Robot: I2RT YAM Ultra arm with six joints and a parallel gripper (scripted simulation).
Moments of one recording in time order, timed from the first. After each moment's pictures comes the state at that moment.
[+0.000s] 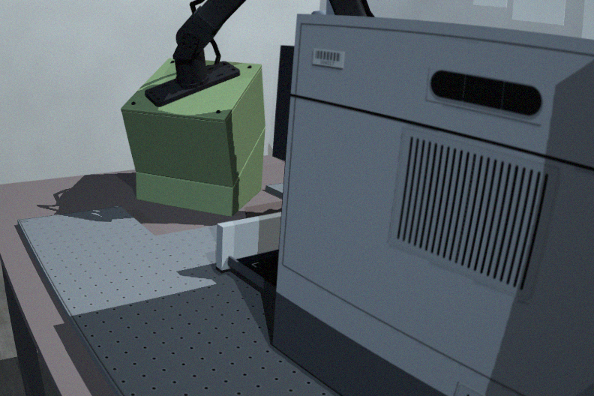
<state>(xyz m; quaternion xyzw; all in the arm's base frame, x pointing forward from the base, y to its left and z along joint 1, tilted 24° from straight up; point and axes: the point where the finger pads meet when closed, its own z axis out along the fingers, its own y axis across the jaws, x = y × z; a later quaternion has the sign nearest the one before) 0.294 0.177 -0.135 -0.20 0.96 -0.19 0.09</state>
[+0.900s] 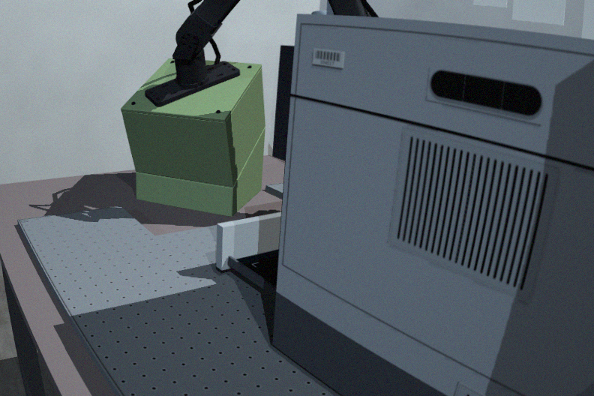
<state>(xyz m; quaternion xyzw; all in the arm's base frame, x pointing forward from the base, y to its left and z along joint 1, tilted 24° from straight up) 0.294 0.170 -0.116 -0.23 0.95 -0.19 0.08</state>
